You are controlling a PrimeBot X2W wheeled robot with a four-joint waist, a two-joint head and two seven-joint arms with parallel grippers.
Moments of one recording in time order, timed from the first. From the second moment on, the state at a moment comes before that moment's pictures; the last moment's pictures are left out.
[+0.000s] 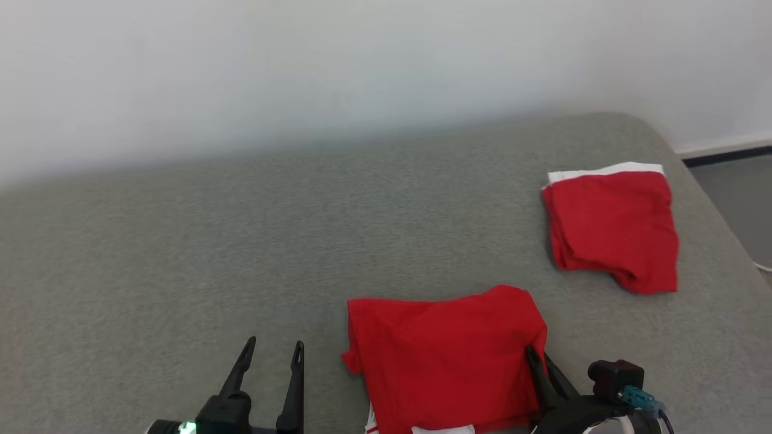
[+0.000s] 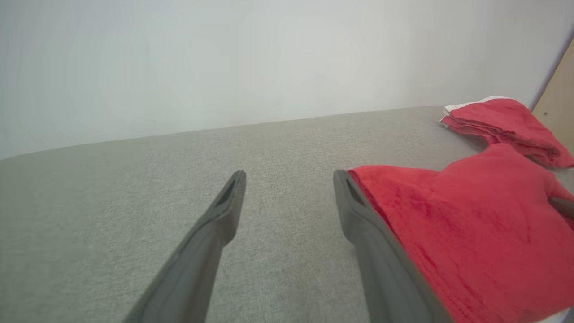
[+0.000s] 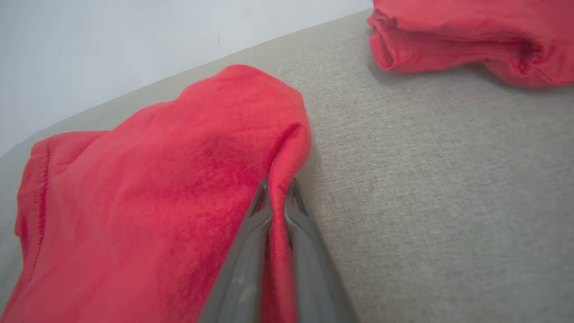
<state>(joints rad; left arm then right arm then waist) -0.07 0.05 -0.20 0.29 -0.11 -0.03 -0.26 -0.25 -0.12 0.25 0.73 0.45 0.13 -0.26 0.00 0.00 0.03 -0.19</state>
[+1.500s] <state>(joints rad) -0.21 0.06 -0.21 0.30 -0.02 -0.06 -0.26 -0.81 -0.27 0.06 0.90 0.31 0.13 -0.26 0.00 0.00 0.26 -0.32</state>
